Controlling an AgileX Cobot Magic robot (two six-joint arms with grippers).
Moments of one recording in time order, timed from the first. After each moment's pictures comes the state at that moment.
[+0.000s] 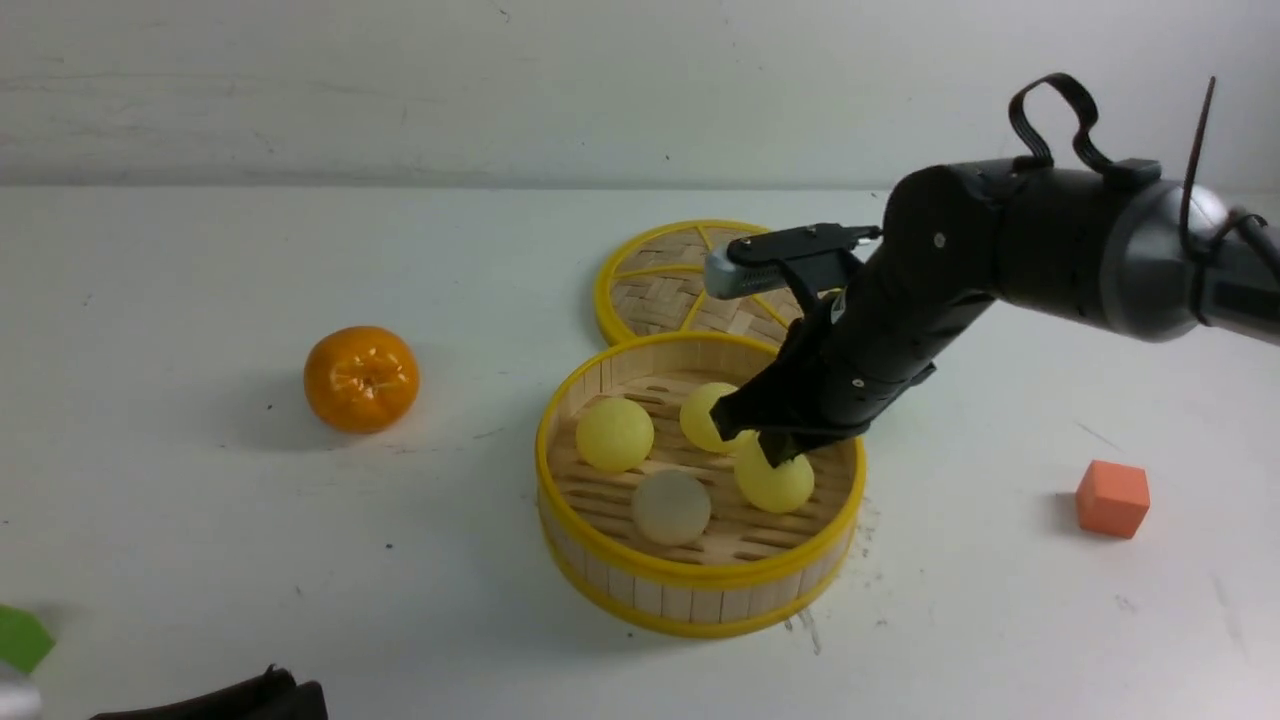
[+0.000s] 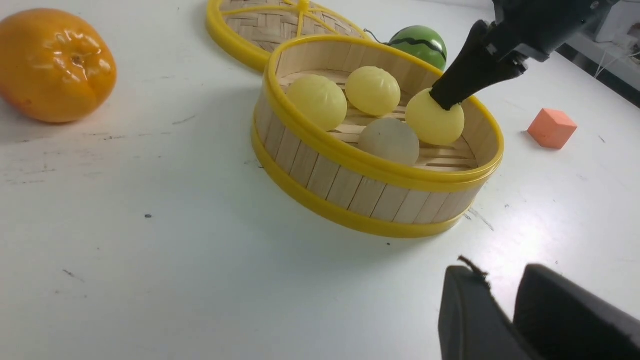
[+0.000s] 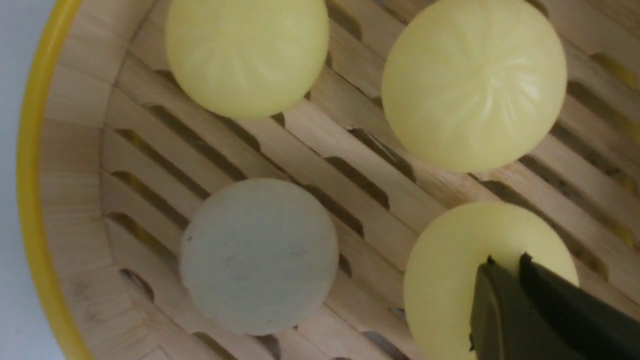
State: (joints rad) right arm 0.45 1.96 -1.51 0.20 0.75 -0.07; left arm -0.62 0.51 -0.08 -0.19 -0.14 -0.13
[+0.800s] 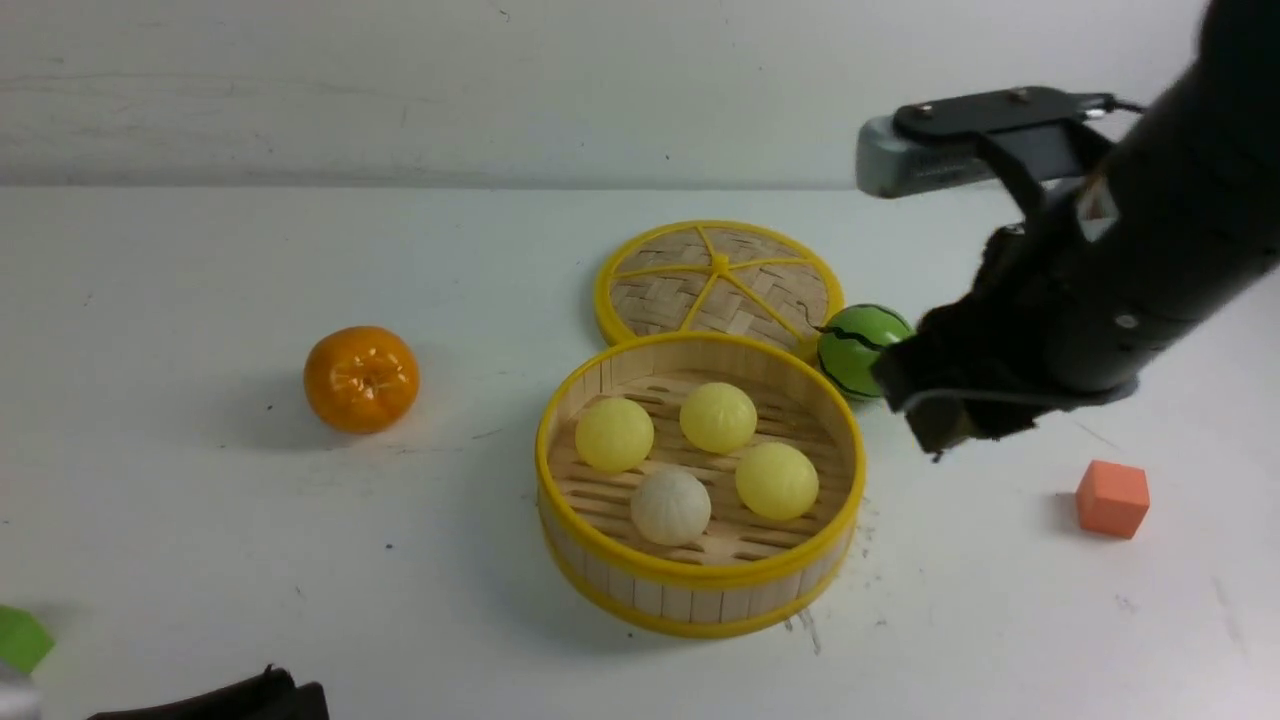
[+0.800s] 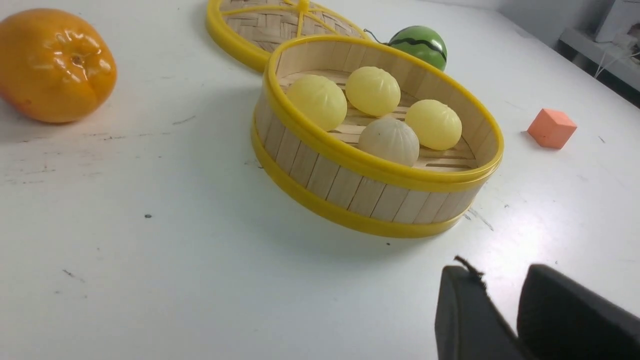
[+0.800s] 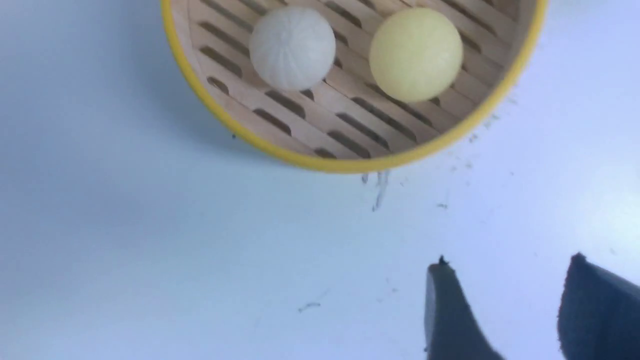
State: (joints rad) right arm 0.55 1.41 -1.37 0.02 1.13 0.18; left arm -0.62 0.51 -0.08 -0.19 -0.14 -0.13
